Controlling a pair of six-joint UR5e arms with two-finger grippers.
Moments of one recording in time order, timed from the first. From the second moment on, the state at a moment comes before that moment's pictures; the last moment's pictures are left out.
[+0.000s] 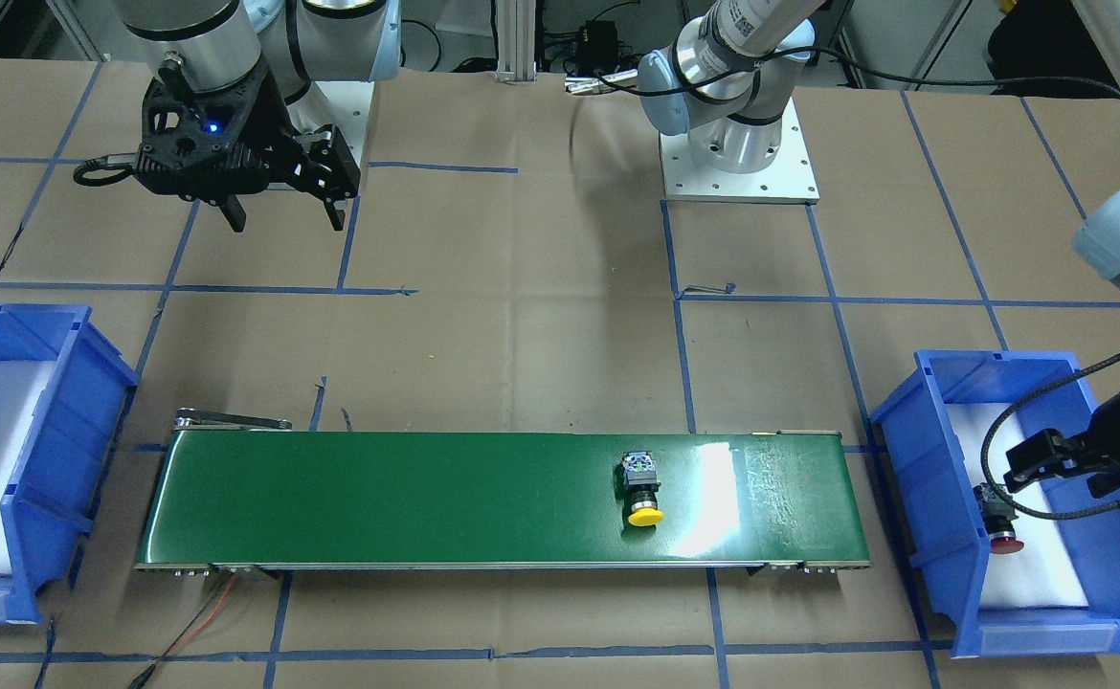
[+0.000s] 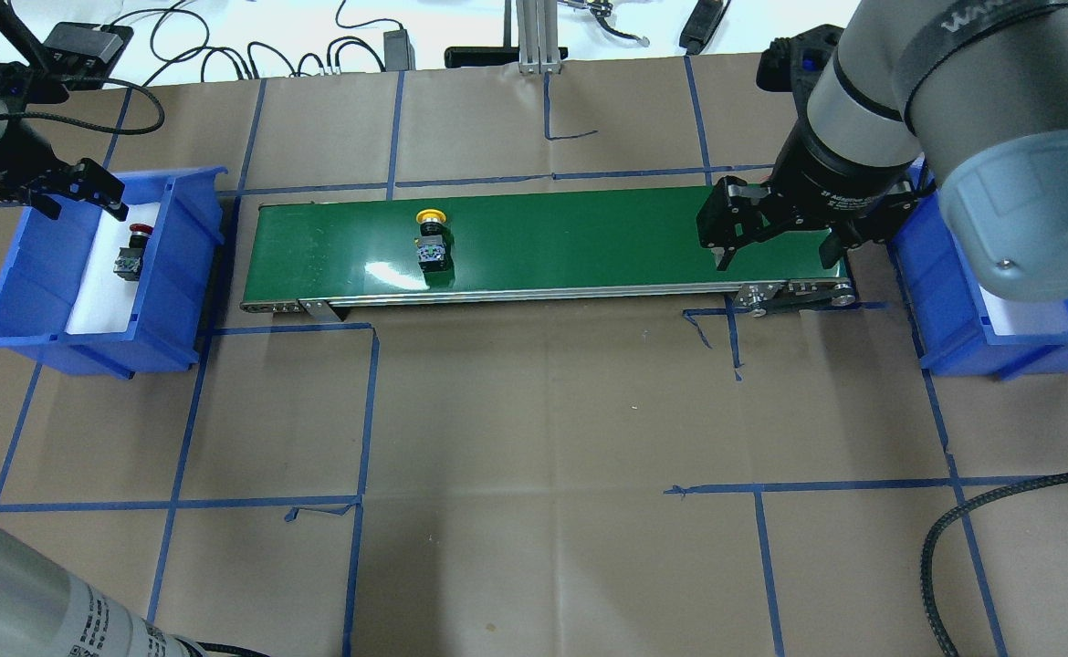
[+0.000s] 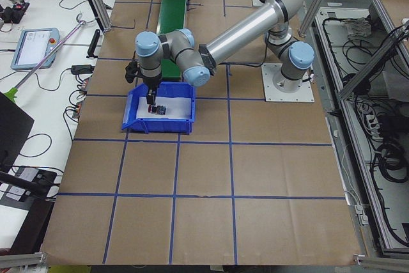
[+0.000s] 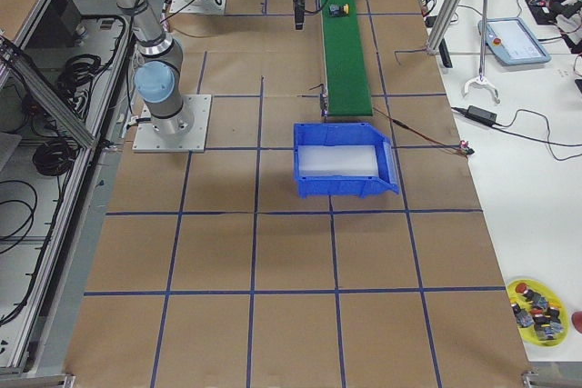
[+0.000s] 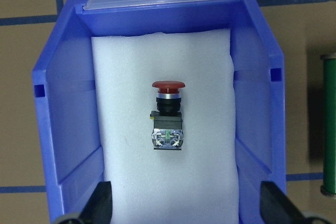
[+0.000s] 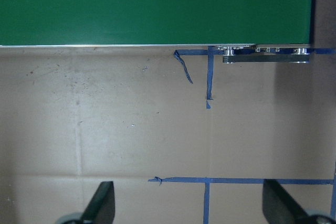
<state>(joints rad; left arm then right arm) -1.06 -2.04 -1.49 -1.10 1.54 0.58 1.63 -1.66 1.71 -1.66 -1.52 0.06</state>
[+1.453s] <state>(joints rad) -1.06 -2.16 -1.55 -0.89 1.54 0.55 1.63 -1.66 1.71 -1.67 -1.52 0.05</state>
